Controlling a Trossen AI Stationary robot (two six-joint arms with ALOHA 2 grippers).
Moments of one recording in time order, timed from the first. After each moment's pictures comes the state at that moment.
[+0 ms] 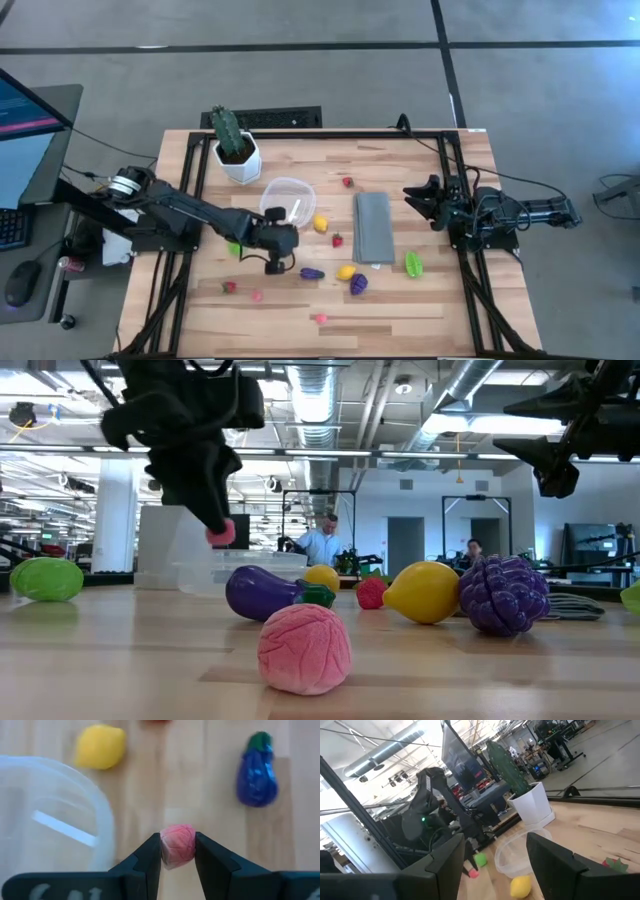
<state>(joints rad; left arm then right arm) -0.25 1.57 0.99 -0.55 -0.22 -0.21 0.07 0.03 0.03 0.14 0.26 0.52</state>
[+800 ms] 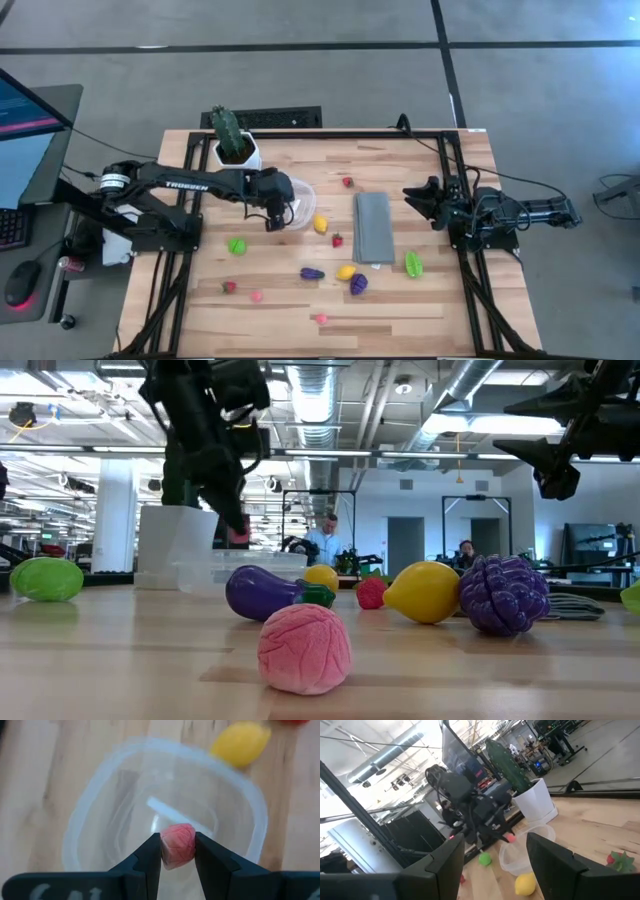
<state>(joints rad) 0.15 1.47 0.93 -0.53 -0.12 0.03 0.07 0.03 0.03 0.13 0.26 0.58</state>
